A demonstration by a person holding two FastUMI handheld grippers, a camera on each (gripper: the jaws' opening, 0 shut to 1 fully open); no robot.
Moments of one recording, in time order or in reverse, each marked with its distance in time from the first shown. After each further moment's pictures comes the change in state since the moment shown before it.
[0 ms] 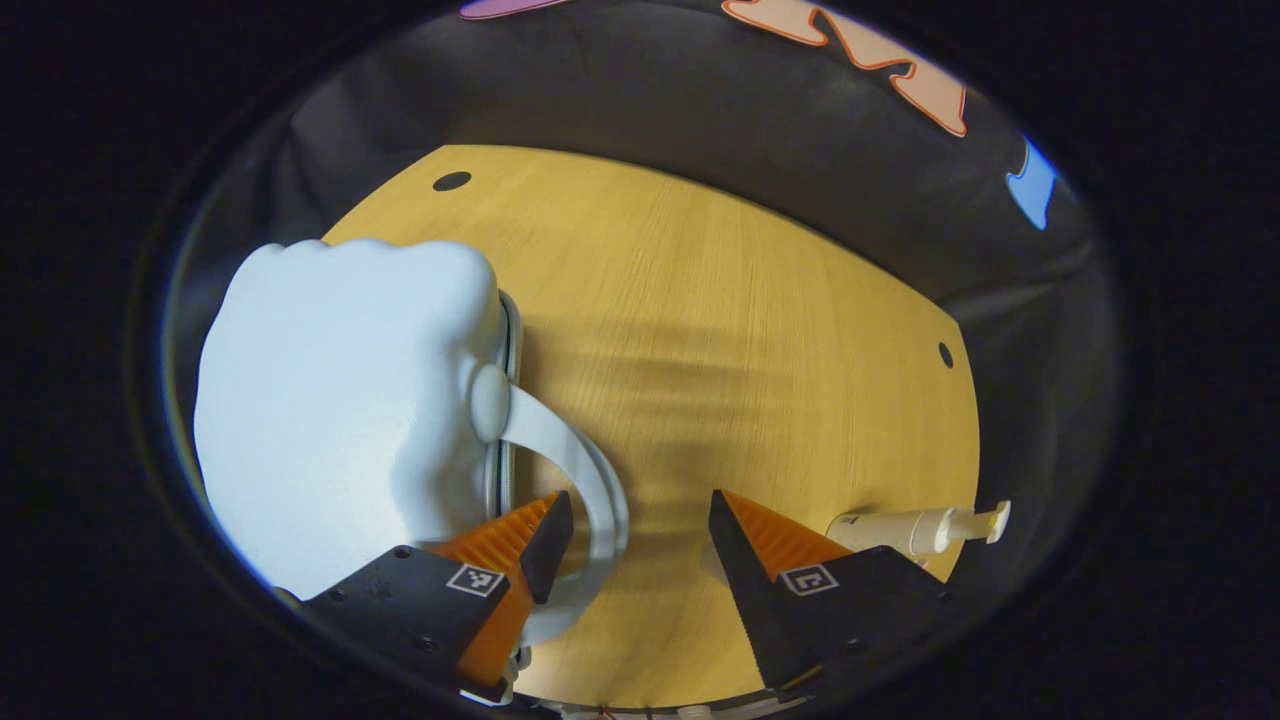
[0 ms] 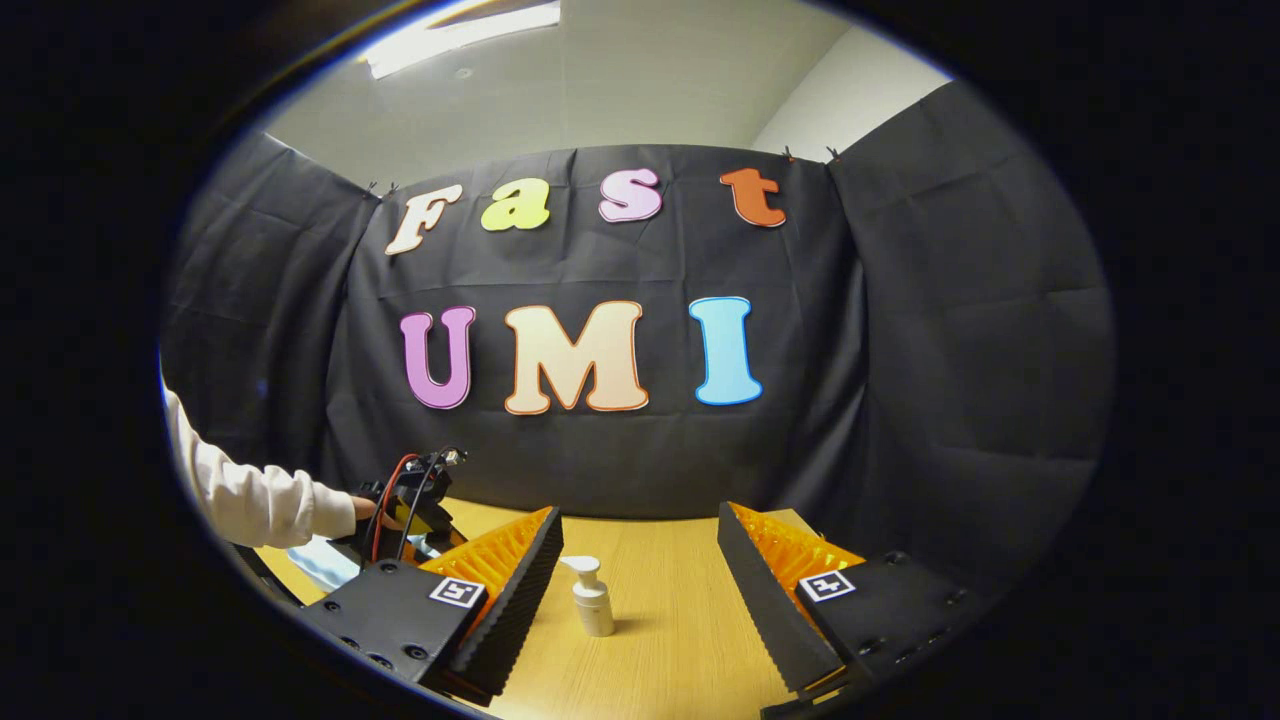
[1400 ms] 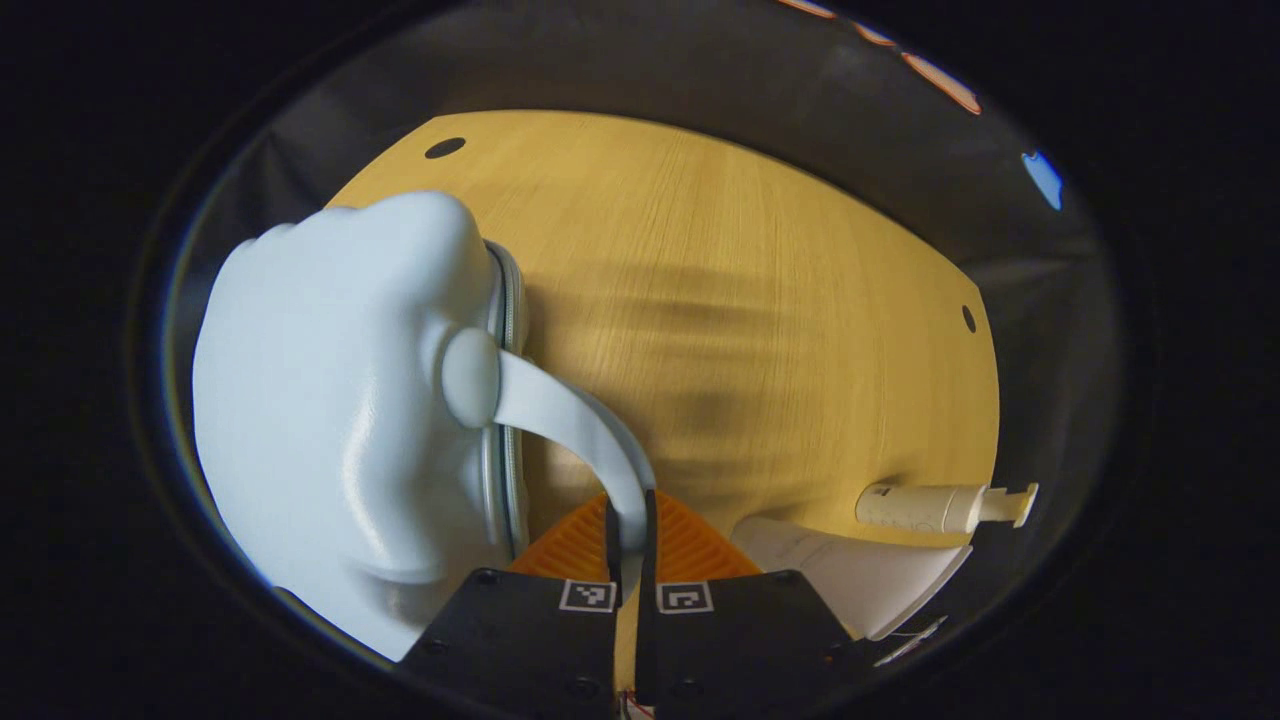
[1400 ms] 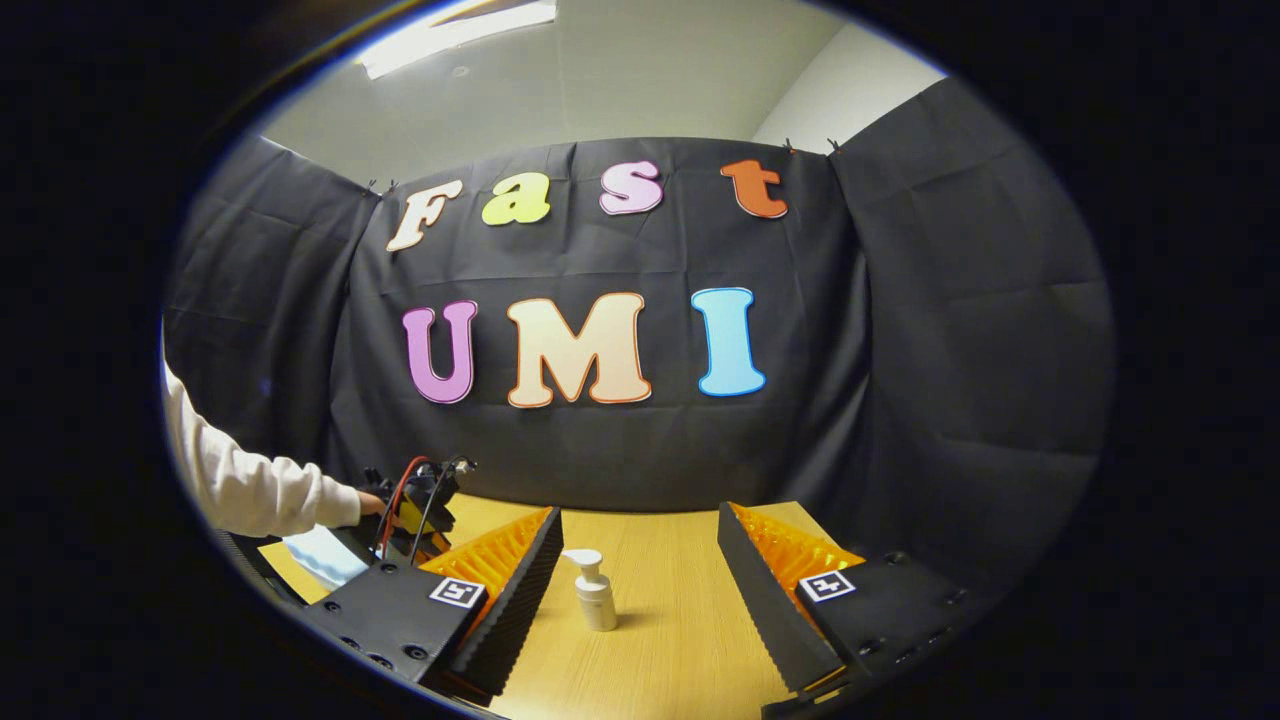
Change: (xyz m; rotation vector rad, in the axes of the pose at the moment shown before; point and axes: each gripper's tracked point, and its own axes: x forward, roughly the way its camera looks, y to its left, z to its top) left arm 0.003 0.010 -0.009 0.026 0.101 0.011; right arm 0.006 0.003 -0.008 -0.003 0.030 0.026
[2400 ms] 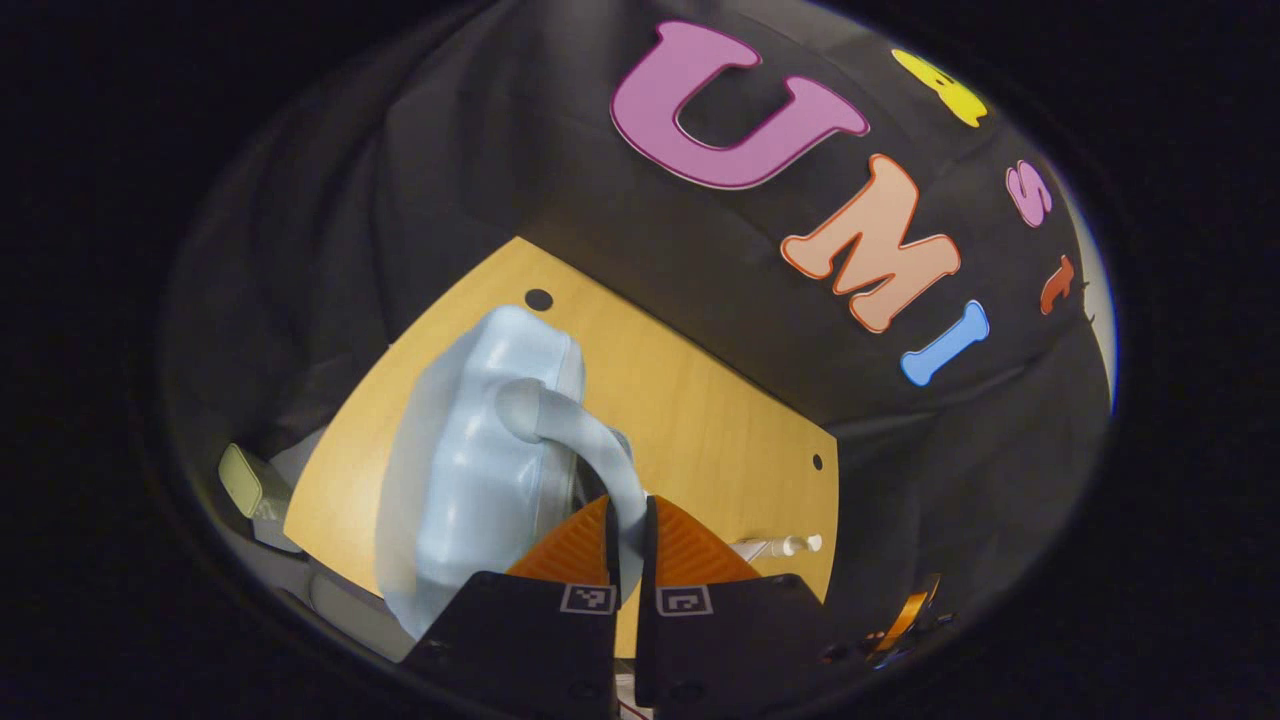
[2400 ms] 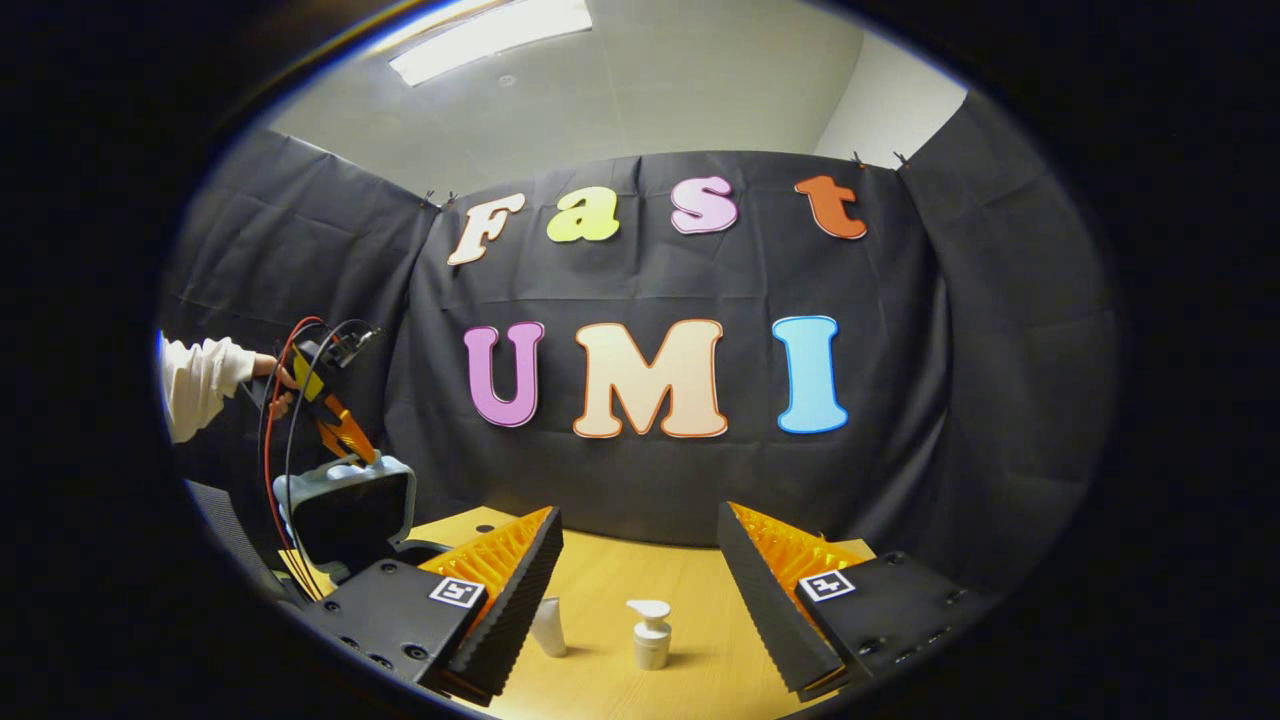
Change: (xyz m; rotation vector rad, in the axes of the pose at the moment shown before) left arm -0.251 0.147 0.074 -0.213 -0.372 -0.266; right arm 0.048 0.083 0.040 -0.034 -0.069 0.203
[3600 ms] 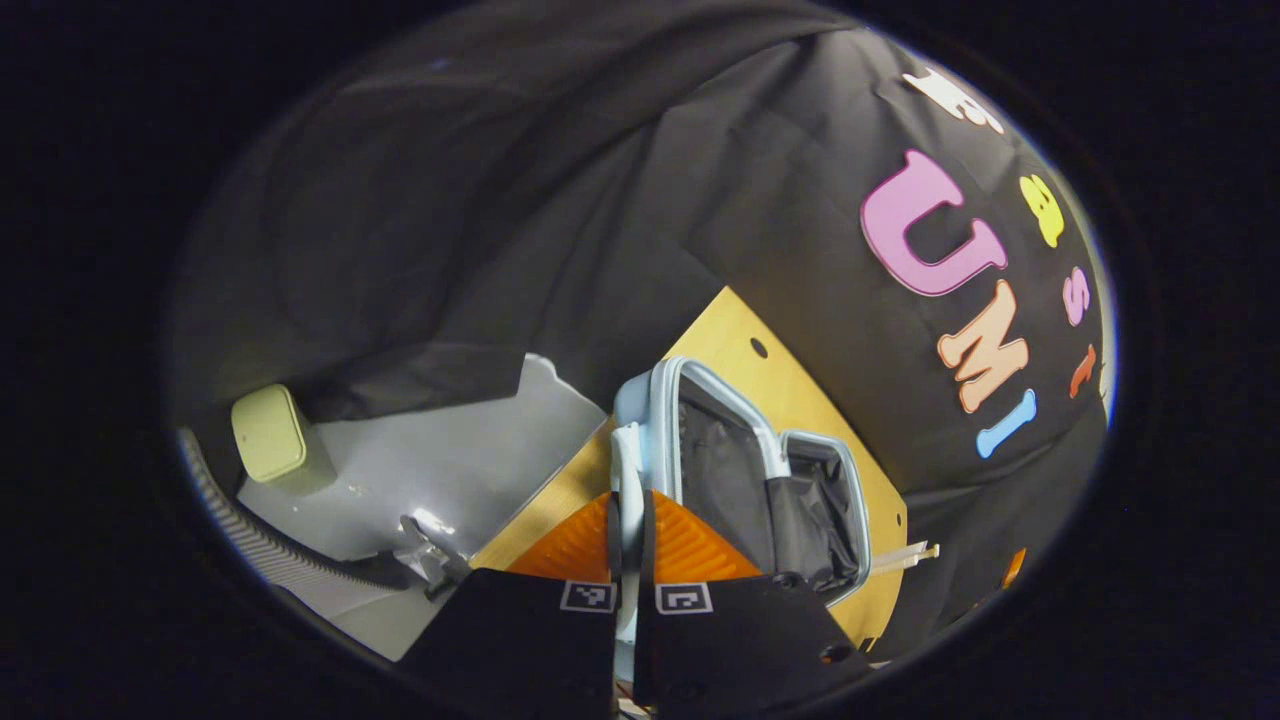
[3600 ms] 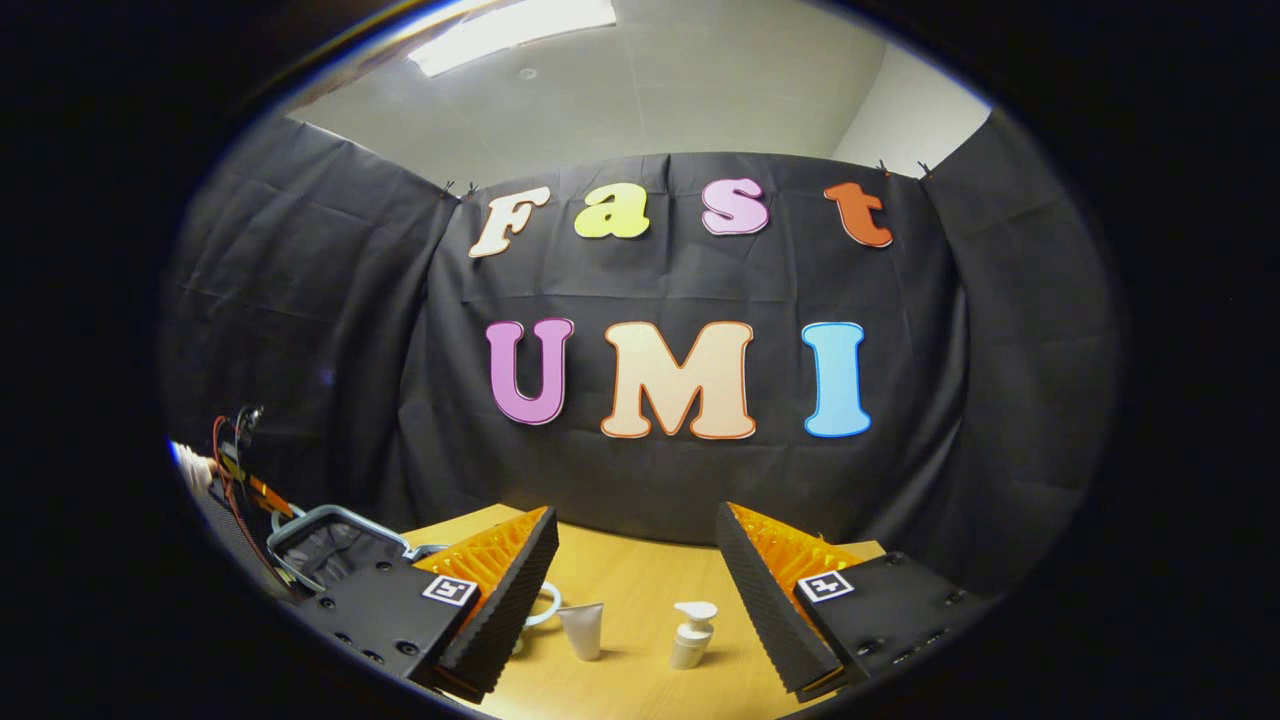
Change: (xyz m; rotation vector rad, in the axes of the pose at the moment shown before) left arm -0.034 0.344 -0.101 -0.244 -0.216 0.090; right arm -0.005 0.059 0.008 -0.013 0.006 0.009
